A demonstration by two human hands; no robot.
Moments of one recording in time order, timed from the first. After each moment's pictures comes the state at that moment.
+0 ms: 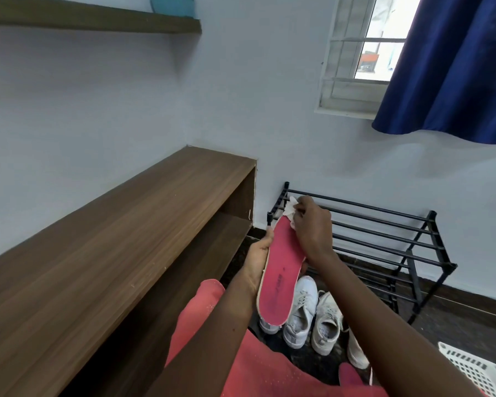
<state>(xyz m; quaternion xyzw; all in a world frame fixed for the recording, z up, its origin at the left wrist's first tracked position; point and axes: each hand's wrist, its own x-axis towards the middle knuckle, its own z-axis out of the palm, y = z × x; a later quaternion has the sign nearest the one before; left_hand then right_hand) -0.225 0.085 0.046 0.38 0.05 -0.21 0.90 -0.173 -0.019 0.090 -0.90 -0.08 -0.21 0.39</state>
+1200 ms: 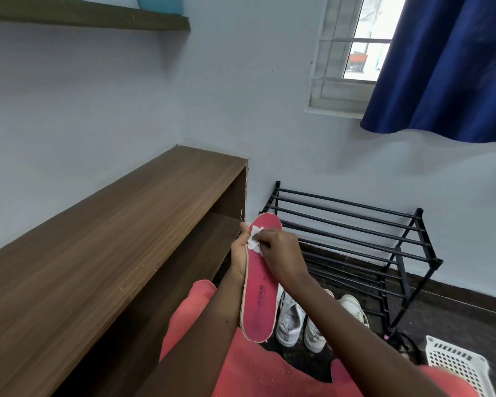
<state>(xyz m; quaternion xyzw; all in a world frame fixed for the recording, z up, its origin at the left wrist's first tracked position) -0.201 0.092 0.029 0.30 0.08 -0.08 0.95 -0.216 0.001 0.068 -0.90 -0.23 -0.17 0.33</state>
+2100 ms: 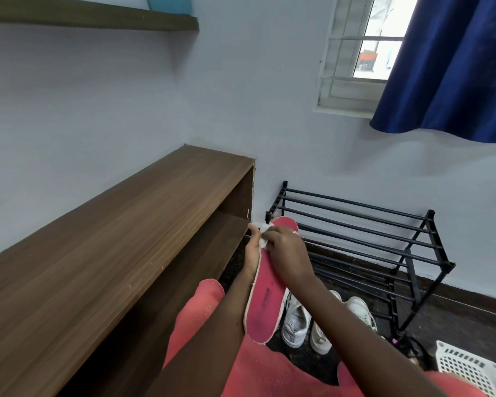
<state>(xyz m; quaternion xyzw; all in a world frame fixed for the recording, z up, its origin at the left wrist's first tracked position) -0.205 0.079 0.039 0.30 0.04 -0.06 0.95 -0.218 0.003 0.069 -0.91 -0.23 -0.17 0.29</state>
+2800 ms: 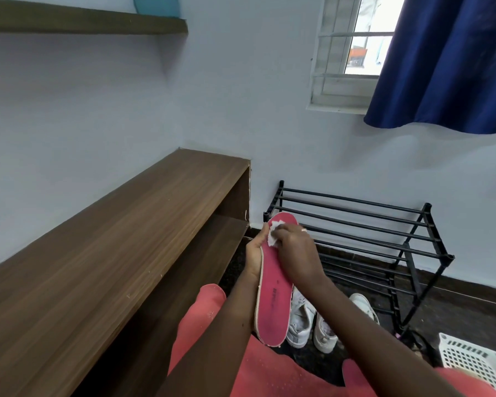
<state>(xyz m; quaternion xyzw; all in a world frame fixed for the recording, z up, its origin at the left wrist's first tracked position) -0.208 0.076 0.051 0.29 0.07 -0.12 0.95 -0.207 -0.009 0.065 -0.93 -0.21 -0.20 0.23</state>
